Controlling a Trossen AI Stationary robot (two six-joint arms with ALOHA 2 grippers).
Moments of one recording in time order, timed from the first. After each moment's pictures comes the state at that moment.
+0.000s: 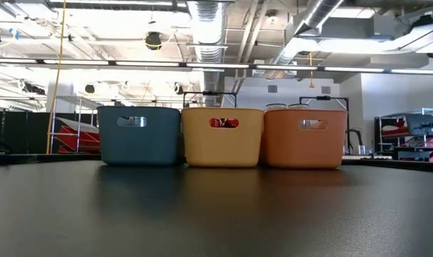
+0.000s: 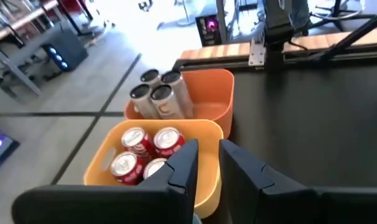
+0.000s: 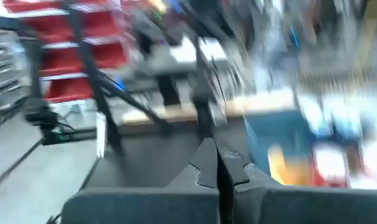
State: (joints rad) left arm -0.06 1.03 1.27 -0.61 -0.43 0.12; right arm 0.26 0.73 0.81 -0.17 0.29 0.15
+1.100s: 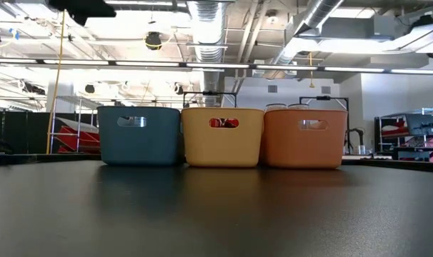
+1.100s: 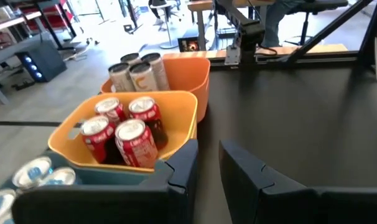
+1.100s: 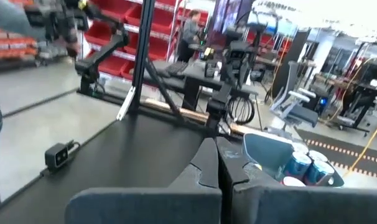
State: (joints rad) left arm -0.19 0.53 0.73 -0.46 -0.47 0.04; right arm 0.45 0.21 0.78 -0.59 0.29 -0.22
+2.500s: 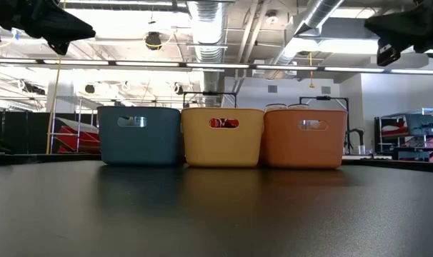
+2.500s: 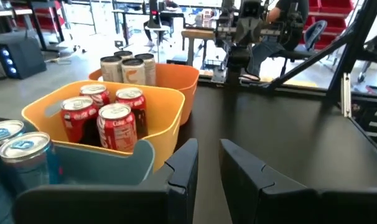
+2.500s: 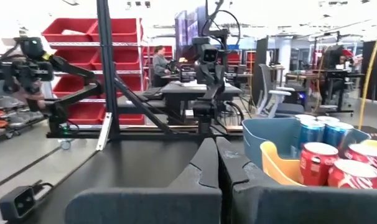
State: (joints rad) left arm -0.23 0.17 0.45 -0.41 -0.46 -0.09; right arm 0.28 0.01 0.13 0.03 0.26 -0.02
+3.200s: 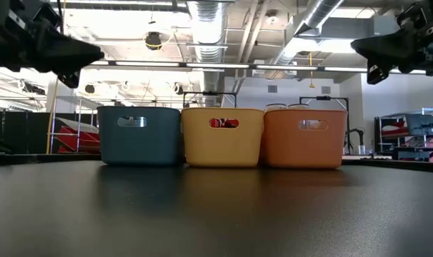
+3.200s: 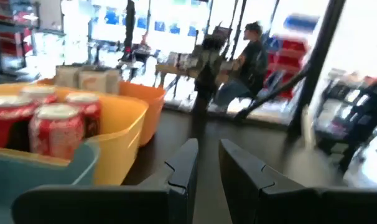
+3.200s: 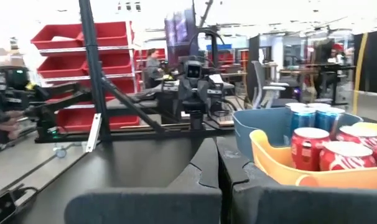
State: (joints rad) left arm -0.23 0.08 0.03 0.15 -0.36 -0.11; right arm 0.00 0.01 0.01 0.15 0.01 0.06
